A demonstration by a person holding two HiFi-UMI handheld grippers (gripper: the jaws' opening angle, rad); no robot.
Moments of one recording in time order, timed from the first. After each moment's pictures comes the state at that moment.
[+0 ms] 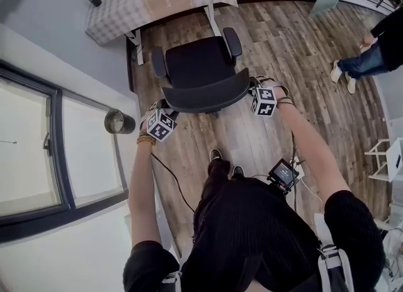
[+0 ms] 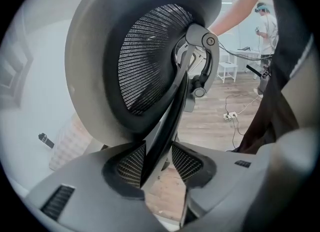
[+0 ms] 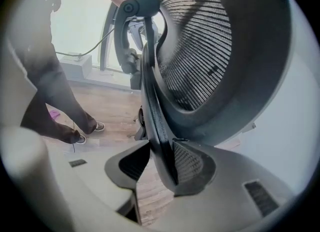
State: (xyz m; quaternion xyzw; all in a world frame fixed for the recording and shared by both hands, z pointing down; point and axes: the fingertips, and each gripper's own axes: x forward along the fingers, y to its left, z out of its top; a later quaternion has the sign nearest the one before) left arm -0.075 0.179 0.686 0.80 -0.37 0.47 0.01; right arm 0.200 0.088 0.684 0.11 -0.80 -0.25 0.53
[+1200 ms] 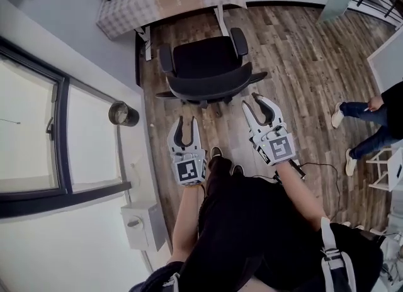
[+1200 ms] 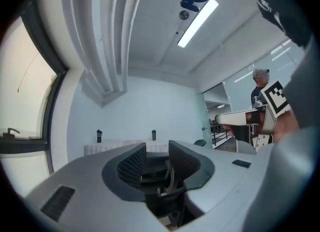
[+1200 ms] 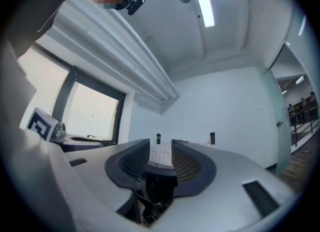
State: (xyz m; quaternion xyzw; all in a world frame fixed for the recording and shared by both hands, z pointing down) left arm 0.023 0.307 0.477 0.70 -0.71 0.00 -0.03; right arm 0.197 0.238 0.438 0.38 -0.92 -0.02 -0.03
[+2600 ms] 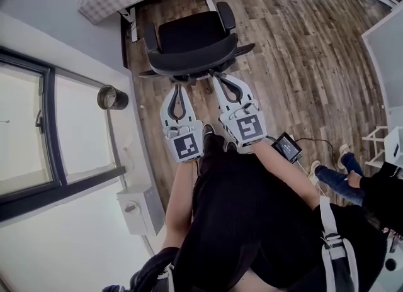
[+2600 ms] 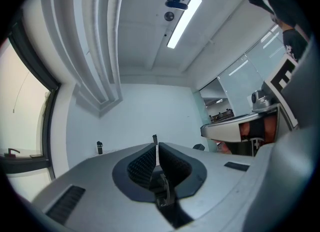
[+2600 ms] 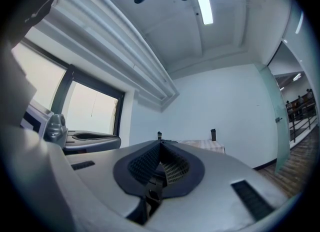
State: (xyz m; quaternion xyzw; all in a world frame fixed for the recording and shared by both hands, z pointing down) left arm 0.057 0.286 0.448 0.70 -0.71 0.02 -0.08; right arm 0.148 0.251 0.447 0.39 -0.92 -0.01 -0.03
